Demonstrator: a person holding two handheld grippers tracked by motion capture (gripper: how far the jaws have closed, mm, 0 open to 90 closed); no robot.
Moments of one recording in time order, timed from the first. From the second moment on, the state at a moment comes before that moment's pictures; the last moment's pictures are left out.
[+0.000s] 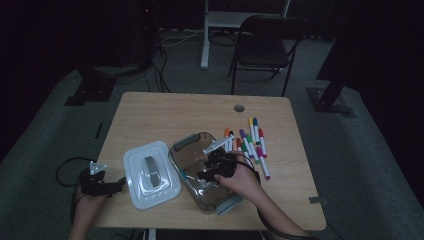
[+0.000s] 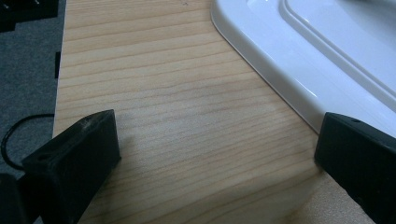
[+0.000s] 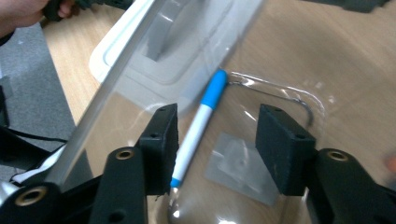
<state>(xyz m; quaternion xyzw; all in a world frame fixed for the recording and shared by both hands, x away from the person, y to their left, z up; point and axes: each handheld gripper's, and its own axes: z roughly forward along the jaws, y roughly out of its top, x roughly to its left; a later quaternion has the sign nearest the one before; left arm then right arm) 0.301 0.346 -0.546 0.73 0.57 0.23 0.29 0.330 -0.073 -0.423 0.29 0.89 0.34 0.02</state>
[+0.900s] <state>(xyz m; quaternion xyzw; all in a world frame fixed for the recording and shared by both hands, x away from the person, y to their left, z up) 0.301 0.346 -0.546 0.73 0.57 0.23 0.28 0.358 -0.197 -0.398 0.42 0.78 0.45 0.13</state>
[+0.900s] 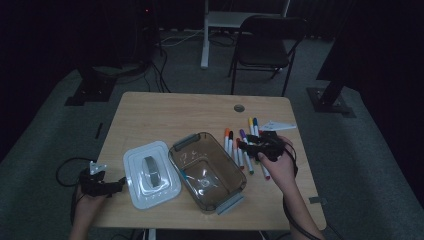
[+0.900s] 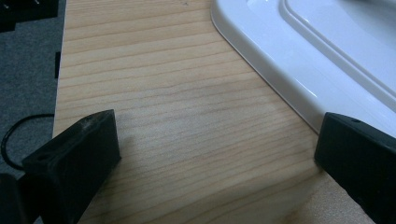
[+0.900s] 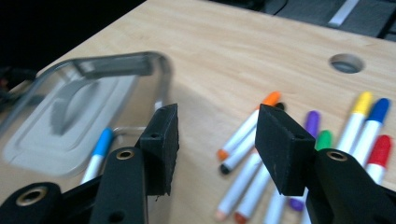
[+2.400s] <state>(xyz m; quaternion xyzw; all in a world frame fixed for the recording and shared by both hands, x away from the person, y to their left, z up) 0.301 0.346 -0.546 0.73 0.57 0.23 0.28 0.462 -0.269 -0.523 0.60 0.73 0.30 0.14</state>
